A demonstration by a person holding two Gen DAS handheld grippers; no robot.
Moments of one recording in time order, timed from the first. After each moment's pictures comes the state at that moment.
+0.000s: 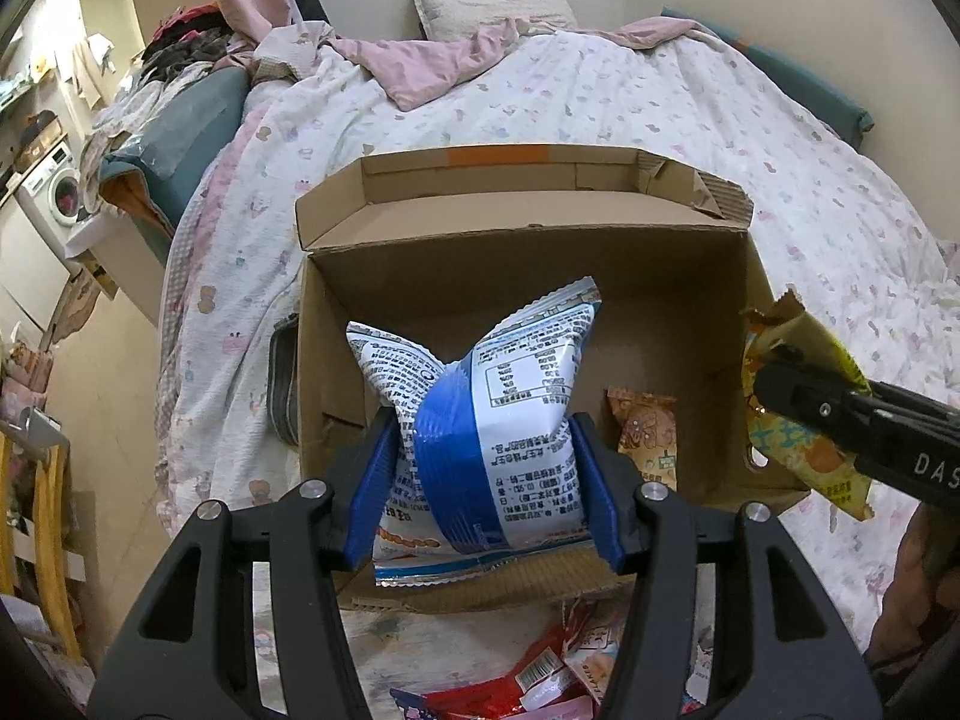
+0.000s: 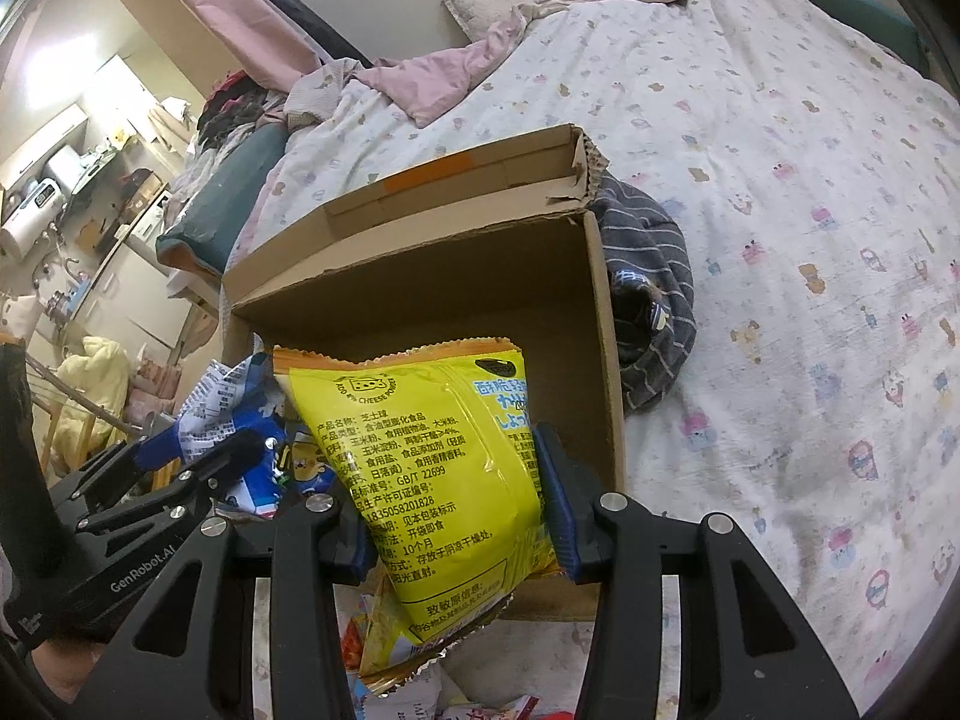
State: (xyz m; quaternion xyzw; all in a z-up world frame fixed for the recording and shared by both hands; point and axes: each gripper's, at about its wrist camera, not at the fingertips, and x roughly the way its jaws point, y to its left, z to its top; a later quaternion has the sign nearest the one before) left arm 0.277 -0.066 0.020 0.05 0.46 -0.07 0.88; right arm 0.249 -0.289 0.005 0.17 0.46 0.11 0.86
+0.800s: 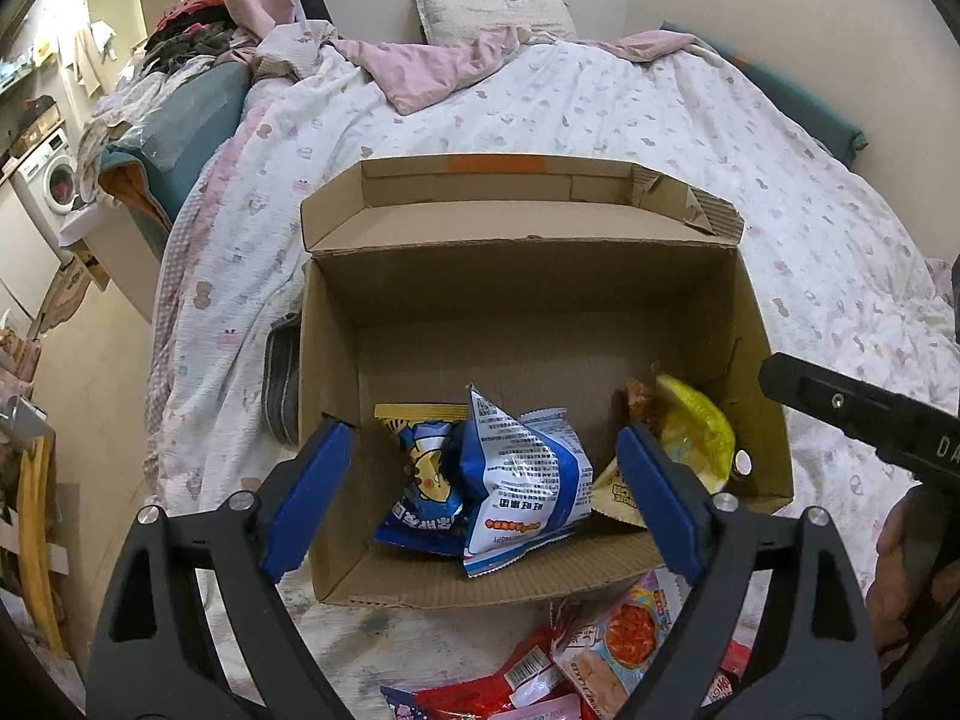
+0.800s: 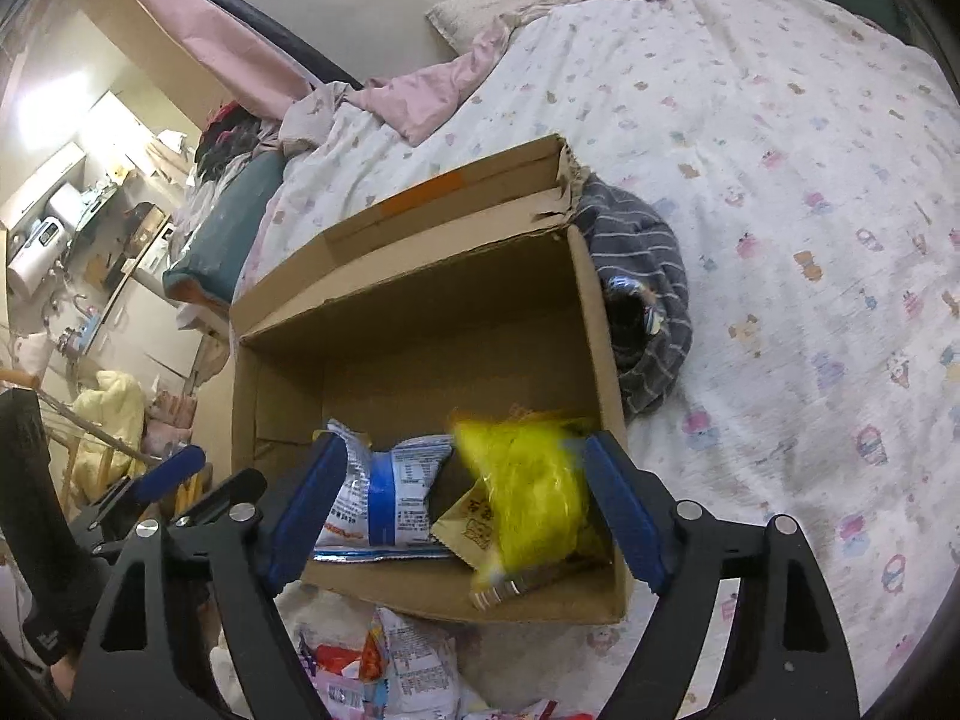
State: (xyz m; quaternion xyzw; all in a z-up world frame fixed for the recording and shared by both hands) left arm 0.274 -0.060 0.027 0.03 0.46 -0.08 0.89; right arm 0.249 -0.301 0.009 0.21 0.45 0.11 0.86
